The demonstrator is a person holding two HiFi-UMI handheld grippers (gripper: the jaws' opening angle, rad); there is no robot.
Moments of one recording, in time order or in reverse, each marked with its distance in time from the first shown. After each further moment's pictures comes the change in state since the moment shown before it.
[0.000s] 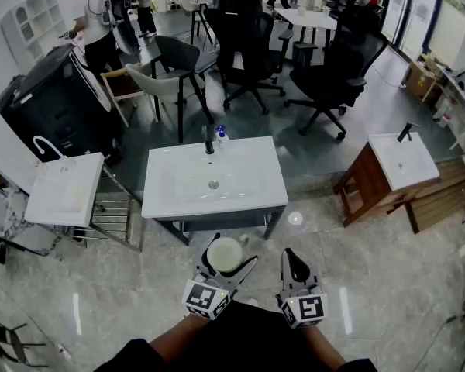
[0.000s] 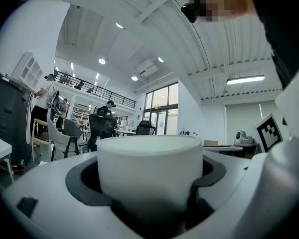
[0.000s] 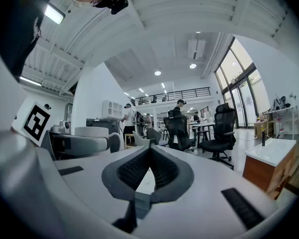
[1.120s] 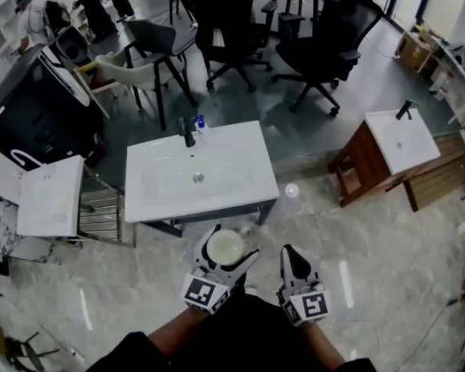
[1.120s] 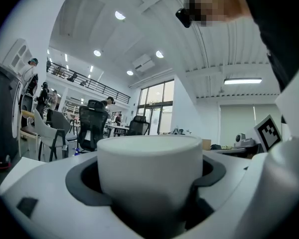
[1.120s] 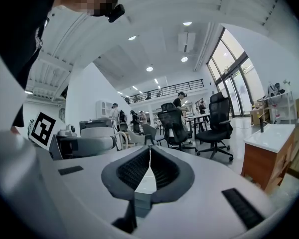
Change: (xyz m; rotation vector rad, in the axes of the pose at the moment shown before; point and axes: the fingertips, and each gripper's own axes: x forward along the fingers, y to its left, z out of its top) left arm 0.098 0.017 -0.022 -0.026 0.029 -0.097; right arm 0.051 -0.064 -0.034 0.113 0.038 -0.005
